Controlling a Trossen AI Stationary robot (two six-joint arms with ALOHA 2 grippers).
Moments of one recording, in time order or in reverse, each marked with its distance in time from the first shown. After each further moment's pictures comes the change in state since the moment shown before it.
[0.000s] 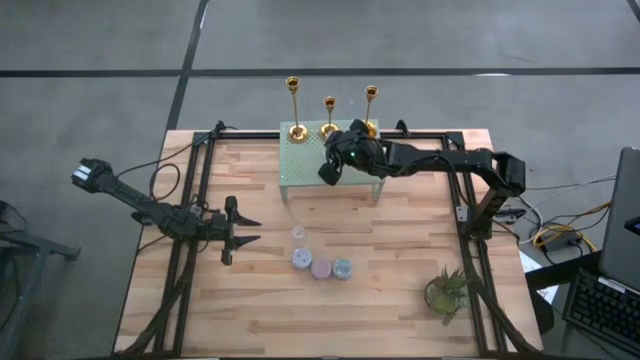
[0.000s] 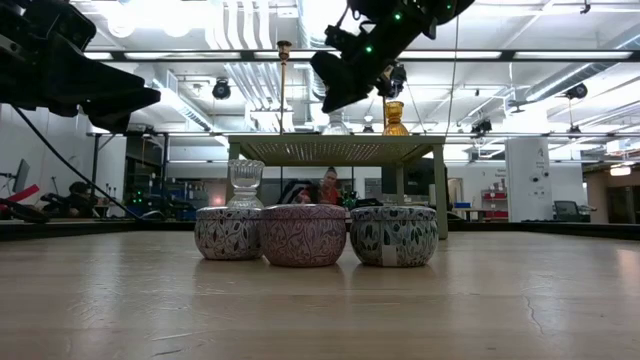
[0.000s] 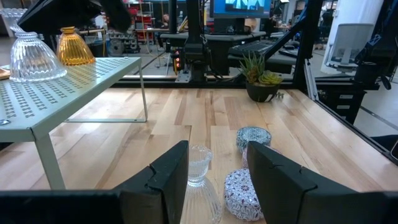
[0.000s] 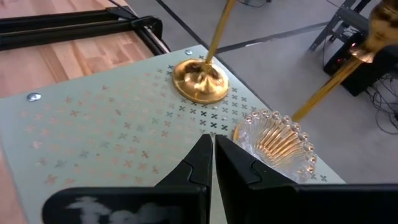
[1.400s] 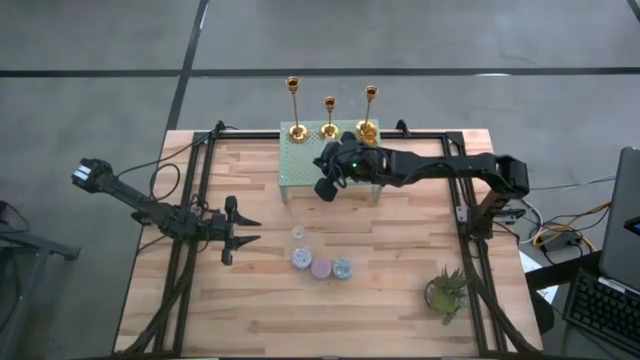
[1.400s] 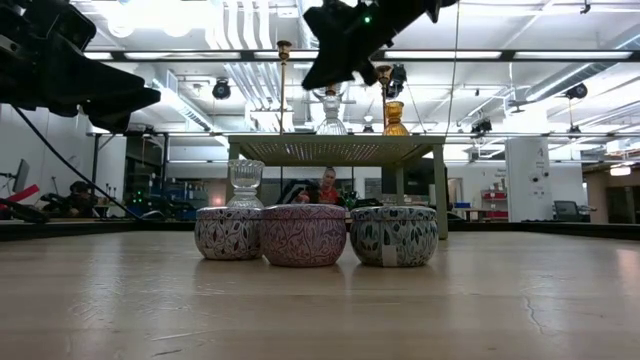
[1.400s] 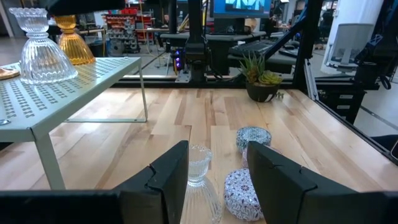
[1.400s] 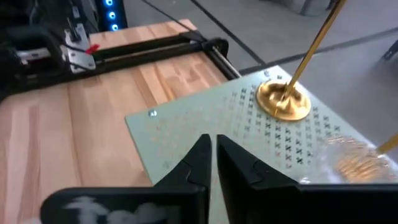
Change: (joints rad) left arm 0.000 0.000 0.000 0.000 0.000 0.000; right arm 0.087 -0.022 0.015 0.025 -0.156 0.081
